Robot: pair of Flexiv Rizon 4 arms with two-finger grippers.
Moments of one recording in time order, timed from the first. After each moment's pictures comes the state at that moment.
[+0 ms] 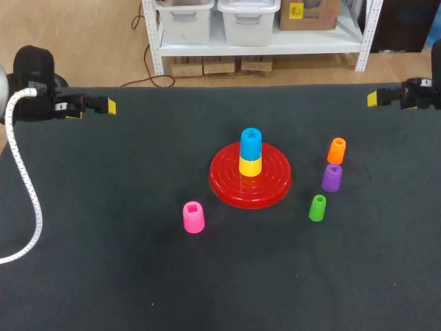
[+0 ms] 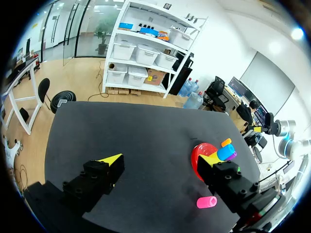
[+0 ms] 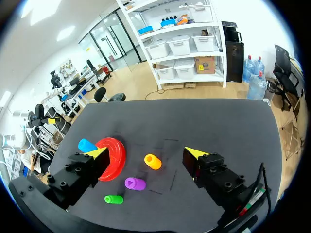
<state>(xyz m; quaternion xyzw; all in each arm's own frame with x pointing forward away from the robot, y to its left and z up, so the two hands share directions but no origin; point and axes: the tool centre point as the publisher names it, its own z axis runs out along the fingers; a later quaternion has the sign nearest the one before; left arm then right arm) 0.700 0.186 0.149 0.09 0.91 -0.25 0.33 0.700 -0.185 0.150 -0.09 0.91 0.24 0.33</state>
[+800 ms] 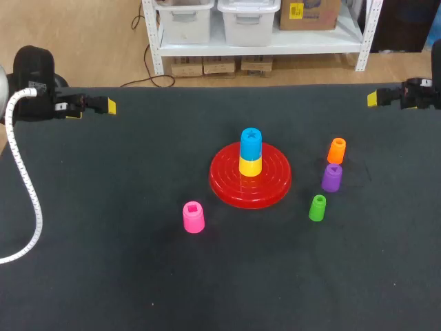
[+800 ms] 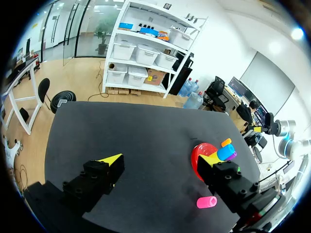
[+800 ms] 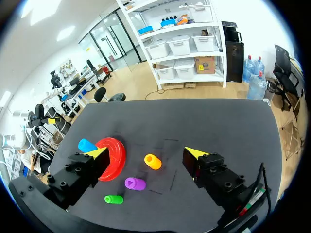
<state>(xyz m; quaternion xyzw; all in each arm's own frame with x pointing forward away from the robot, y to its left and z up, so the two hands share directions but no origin) 0.699 0.185 0.149 0.09 0.91 -0.25 0.33 0.700 -0.185 0.150 -0.09 0.91 0.24 0.33</state>
